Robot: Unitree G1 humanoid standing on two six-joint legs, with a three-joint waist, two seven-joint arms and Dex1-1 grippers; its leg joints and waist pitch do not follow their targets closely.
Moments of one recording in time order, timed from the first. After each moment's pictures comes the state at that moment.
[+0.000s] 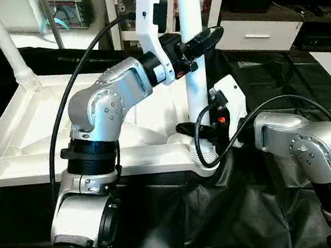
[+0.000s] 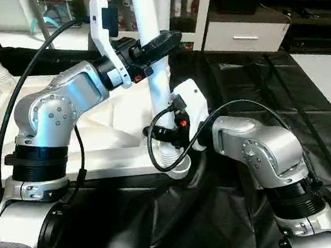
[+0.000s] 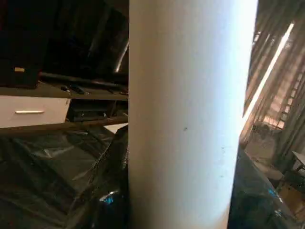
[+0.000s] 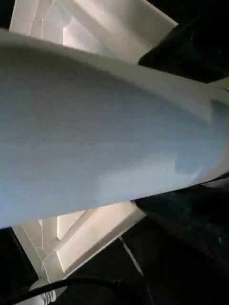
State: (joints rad) left arm -0.95 0.08 0.04 0.18 -0.63 0.75 -0.50; right arm -0.52 -0.40 0.12 -0.19 0.59 1.01 0.49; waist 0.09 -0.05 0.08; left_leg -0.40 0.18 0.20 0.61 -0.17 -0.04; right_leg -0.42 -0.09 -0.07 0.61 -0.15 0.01
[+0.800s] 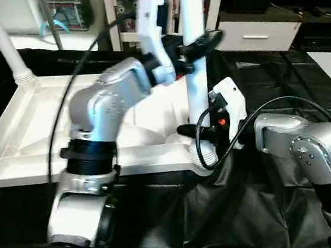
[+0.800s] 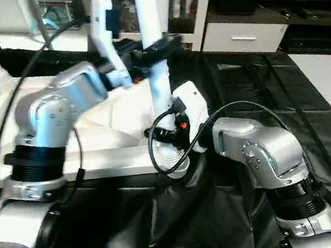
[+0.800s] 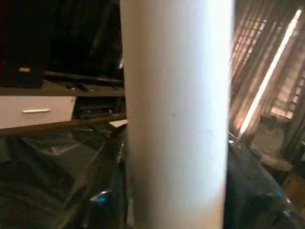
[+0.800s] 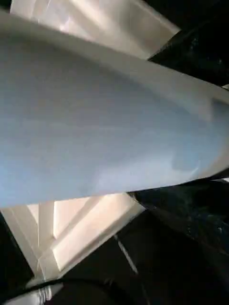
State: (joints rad) left arm -0.95 0.11 0.04 0.18 -0.61 0.76 -0.51; right arm -0.52 -0.41 0.11 -0.18 0.58 1.00 0.51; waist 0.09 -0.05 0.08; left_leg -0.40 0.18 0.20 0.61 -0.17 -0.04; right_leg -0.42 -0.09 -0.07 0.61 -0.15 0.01
